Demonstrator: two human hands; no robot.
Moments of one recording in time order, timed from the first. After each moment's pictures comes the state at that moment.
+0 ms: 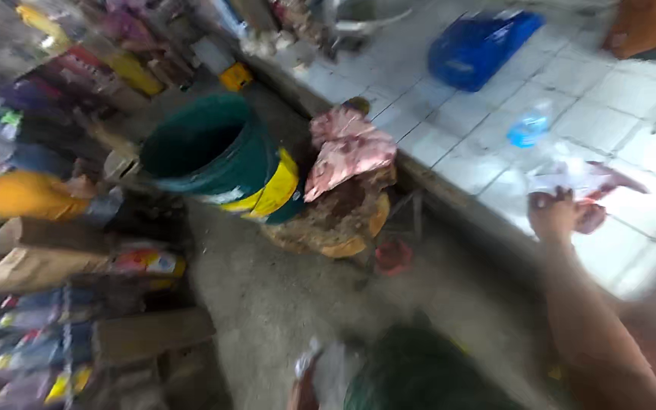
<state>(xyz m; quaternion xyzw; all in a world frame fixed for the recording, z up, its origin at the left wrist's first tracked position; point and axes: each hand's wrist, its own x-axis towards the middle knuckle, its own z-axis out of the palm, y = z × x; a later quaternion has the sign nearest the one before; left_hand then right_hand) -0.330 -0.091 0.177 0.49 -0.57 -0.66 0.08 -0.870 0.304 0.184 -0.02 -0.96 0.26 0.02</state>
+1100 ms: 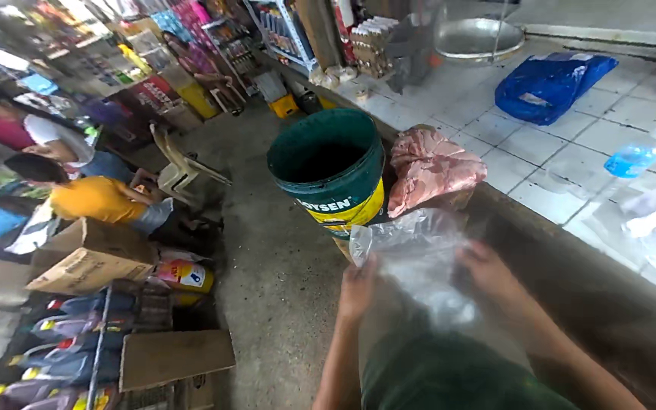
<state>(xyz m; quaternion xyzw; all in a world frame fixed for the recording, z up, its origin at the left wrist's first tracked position) -0.524 -0.303 0.280 0.24 -0.72 -0.62 0.20 -0.675 -0.046 0.249 0.17 -0.73 0.63 -0.17</state>
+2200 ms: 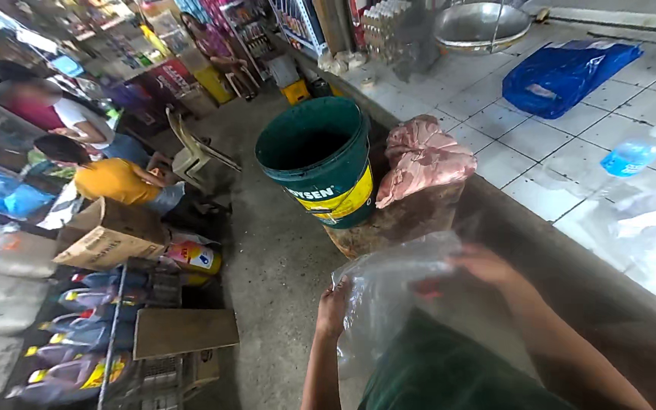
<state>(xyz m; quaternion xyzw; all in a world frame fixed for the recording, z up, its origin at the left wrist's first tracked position) -0.476 -0.268 0.235 0.40 -0.58 -0.69 0.18 -0.726 0.010 0.220 0.25 -0.67 0.60 -0.36</state>
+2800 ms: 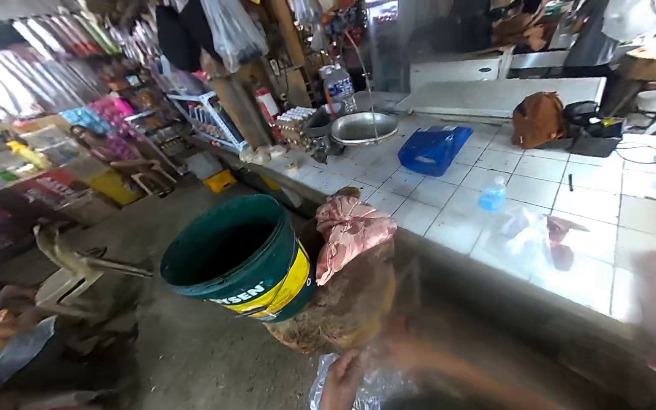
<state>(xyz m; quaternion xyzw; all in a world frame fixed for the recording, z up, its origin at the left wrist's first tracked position) -0.539 -0.212 0.228 0.10 -0.79 -0.61 0.03 -0.666 -0.024 0.221 0.38 -0.76 0.41 -0.35</state>
